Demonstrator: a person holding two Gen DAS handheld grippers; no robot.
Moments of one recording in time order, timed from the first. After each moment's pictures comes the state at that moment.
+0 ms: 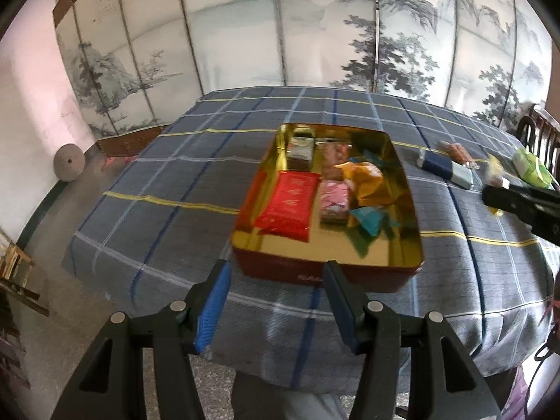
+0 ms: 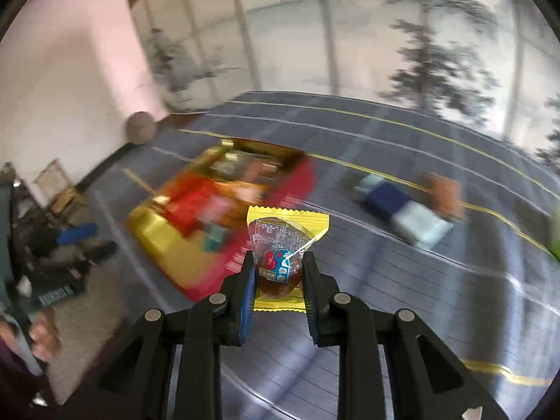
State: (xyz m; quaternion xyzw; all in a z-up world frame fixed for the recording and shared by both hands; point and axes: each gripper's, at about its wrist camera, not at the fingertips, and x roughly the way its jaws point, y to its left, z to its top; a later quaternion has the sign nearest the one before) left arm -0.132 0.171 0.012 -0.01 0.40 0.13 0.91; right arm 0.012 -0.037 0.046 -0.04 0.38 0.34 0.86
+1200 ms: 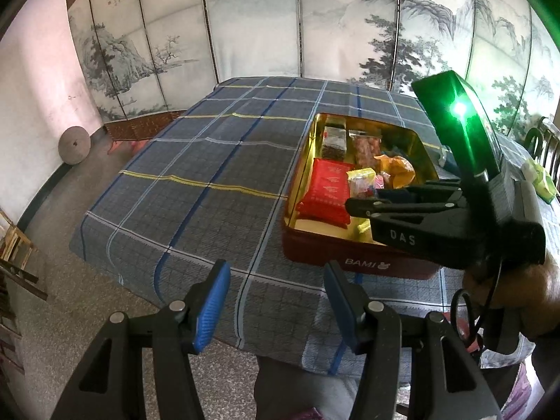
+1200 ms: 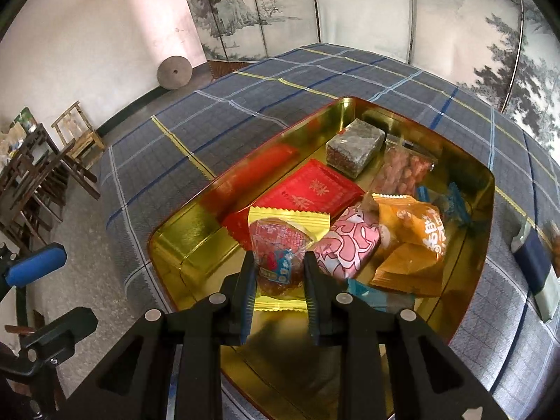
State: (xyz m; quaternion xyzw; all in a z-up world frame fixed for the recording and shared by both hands) left arm -0.148 0.208 0.007 -0.04 0.41 0.14 0.90; right arm 0.031 0.138 -0.010 -0.12 0.43 0.39 0.81
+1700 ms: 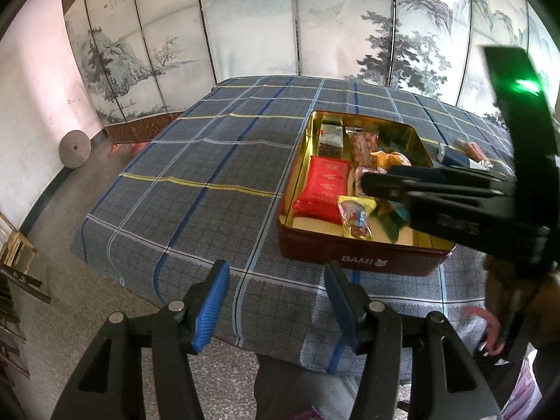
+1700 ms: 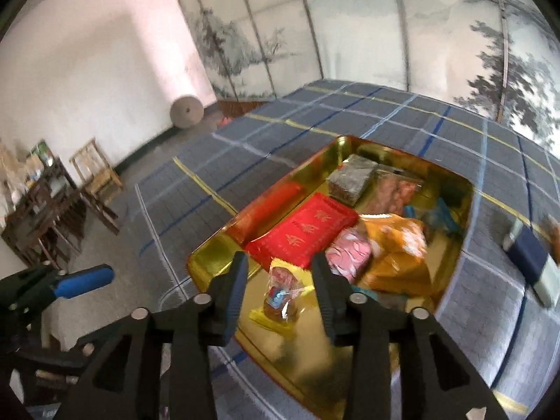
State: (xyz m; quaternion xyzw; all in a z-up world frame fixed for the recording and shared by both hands) left arm -0.148 0.203 0.007 -0.03 0.42 0.14 0.90; right arm 0.015 0.096 0.019 -0.04 0.38 0.41 0.83
